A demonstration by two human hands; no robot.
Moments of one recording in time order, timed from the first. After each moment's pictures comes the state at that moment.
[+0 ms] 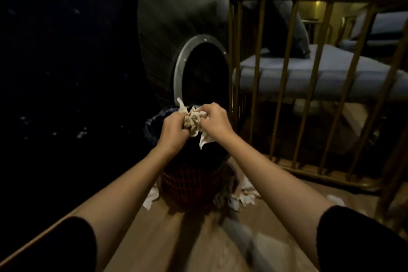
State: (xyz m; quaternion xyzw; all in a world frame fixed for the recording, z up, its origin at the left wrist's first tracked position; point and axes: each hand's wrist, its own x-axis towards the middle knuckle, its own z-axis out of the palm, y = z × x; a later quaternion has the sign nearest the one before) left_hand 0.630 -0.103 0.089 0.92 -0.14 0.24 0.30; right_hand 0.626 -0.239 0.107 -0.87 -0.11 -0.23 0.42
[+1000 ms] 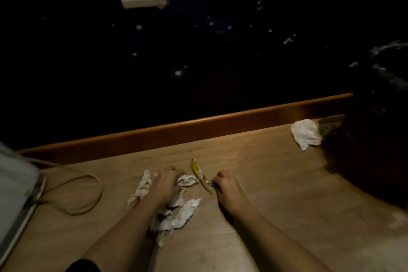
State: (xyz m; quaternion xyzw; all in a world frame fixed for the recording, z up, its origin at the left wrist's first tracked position) left_hand 0.307 0.230 -0.181 0.93 0.33 -0.05 0.17; right_hand 0.437 0.072 -0.218 -0.82 -0.50 0.12 0.24
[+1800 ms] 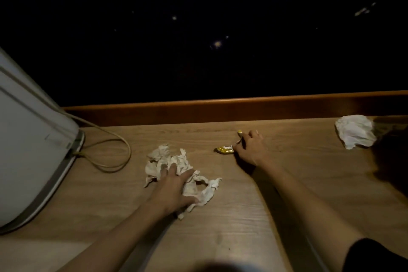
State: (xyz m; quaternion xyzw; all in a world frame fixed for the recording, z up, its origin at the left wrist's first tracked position) left_hand 0.229 0.187 -0.173 0.88 0.41 -0.14 0.17; right_hand 0.495 0.135 -0.207 -0.86 -0.44 0.16 0.18
